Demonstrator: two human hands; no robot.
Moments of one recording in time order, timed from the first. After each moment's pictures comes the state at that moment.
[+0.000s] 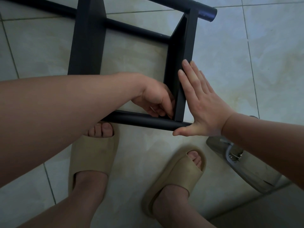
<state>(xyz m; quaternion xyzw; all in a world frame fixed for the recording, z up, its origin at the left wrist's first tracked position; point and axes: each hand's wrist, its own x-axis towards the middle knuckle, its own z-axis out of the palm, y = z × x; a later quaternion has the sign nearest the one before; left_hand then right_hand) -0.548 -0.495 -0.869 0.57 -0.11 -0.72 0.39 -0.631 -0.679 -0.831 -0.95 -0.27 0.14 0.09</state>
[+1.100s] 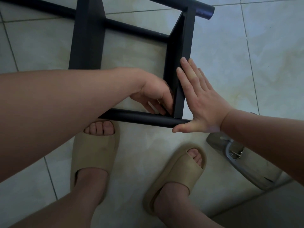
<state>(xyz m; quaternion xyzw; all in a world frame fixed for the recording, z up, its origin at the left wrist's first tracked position) -0.544 -0.494 -0.858 0.60 -0.12 -0.71 0.36 -0.632 -0.679 -0.828 -0.95 -0.28 0.16 0.07</state>
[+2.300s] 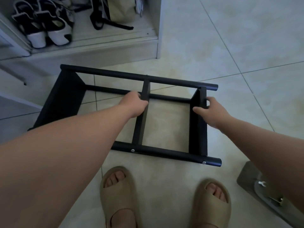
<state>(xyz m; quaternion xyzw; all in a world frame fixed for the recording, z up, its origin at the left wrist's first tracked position) -0.496 -0.353 -0.767 0.91 0.11 -0.24 0.33 -0.550 -0.620 -0.772 -0.88 0.25 0.20 0.35</state>
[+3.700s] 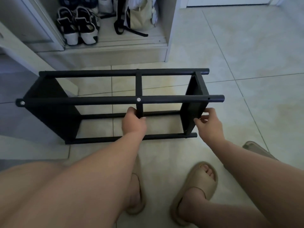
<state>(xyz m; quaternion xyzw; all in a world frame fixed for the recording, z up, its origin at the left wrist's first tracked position) -0.654 -0.333 -0.729 0.85 0.30 -0.07 0.43 -0.669 -0.576 -0.729 -0.87 0.25 0.05 0.42</state>
